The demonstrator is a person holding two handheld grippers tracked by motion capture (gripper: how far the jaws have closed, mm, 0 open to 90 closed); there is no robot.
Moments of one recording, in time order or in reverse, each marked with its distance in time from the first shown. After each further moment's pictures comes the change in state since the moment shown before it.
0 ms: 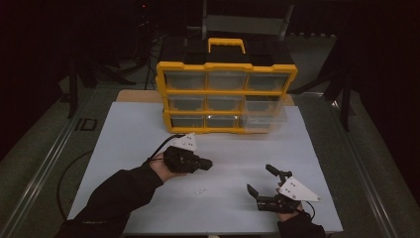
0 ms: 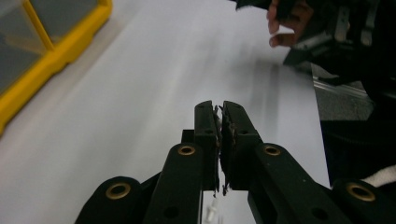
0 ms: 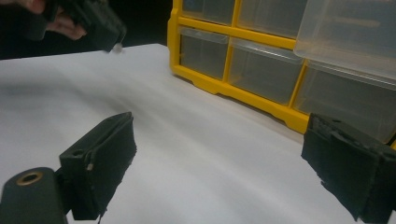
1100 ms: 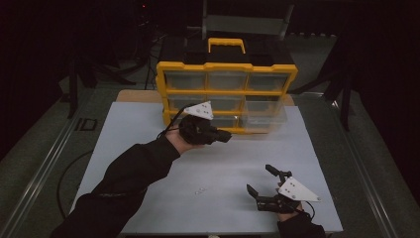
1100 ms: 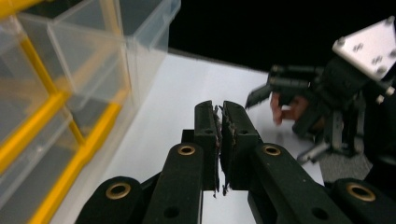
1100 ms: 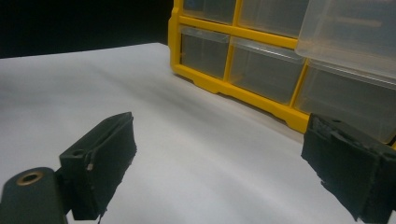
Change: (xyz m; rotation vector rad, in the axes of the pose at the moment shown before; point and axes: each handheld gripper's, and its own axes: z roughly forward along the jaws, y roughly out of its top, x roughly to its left) left arm 0.024 0.085 -0.003 -0.114 -0.016 0.044; right arm 0.000 0.000 0.001 0.000 0.000 0.002
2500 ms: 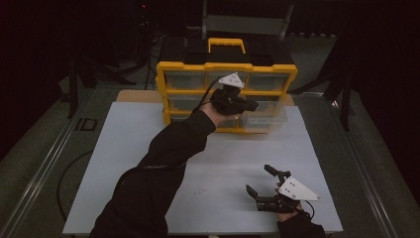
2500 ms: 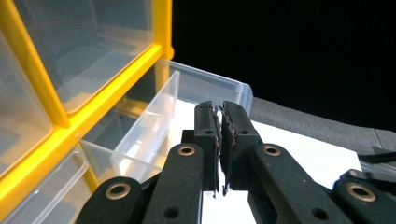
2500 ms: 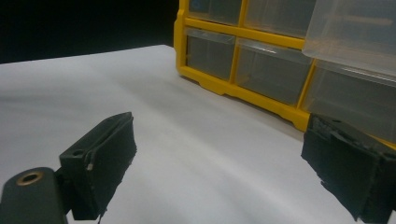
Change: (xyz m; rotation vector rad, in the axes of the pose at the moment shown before) left arm 0.051 0.064 0.062 -0.073 0.118 -0.058; right arm 0.000 0.000 0.001 -0.004 0.026 0.014
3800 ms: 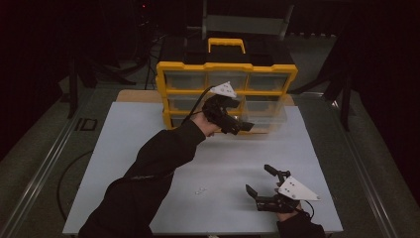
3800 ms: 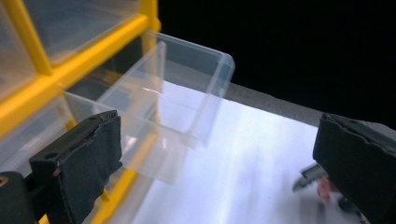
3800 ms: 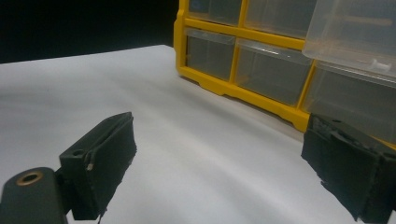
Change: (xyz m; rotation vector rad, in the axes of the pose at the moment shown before) left arm -0.020 -0.024 -0.024 0.017 -0.031 -0.013; right arm 0.001 0.001 0.001 0.000 -0.001 0.003
